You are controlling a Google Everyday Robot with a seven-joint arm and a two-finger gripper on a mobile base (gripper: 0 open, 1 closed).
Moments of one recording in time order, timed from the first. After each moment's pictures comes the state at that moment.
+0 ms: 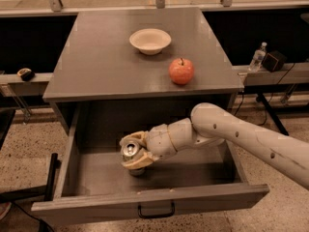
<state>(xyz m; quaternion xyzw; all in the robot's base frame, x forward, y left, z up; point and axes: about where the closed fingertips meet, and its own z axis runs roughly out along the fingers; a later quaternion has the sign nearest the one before) 0.480 0.074 0.683 -0.65 0.52 0.38 0.40</state>
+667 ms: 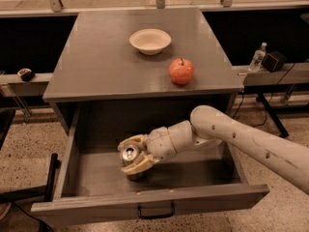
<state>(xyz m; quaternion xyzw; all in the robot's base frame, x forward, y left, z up) 0.469 0.079 0.677 -0.65 0.49 0.43 0.39</state>
